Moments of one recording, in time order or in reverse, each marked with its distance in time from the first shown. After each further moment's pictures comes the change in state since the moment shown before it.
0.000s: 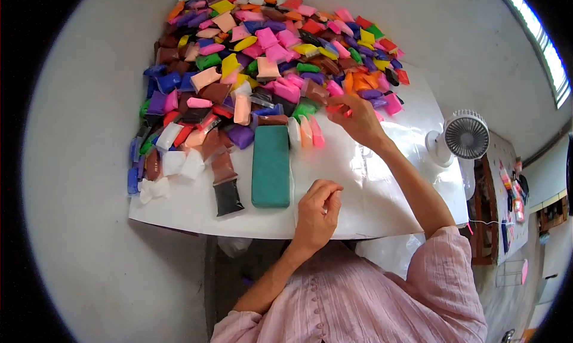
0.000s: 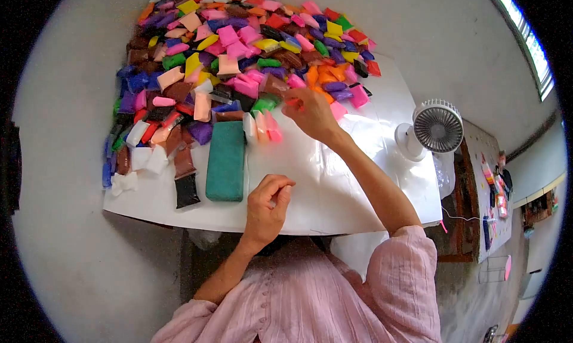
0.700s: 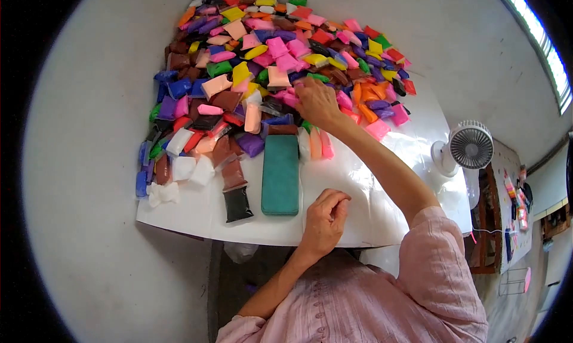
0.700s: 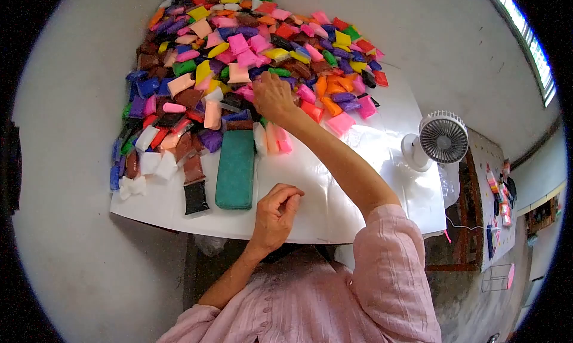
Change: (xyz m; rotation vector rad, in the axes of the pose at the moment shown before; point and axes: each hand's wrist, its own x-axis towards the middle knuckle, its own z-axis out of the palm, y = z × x) left_hand 0.002 -0.003 -0.002 -0.013 -0.016 0.007; right_hand 0.092 -0.003 0.087 -0.529 0.167 -0.312
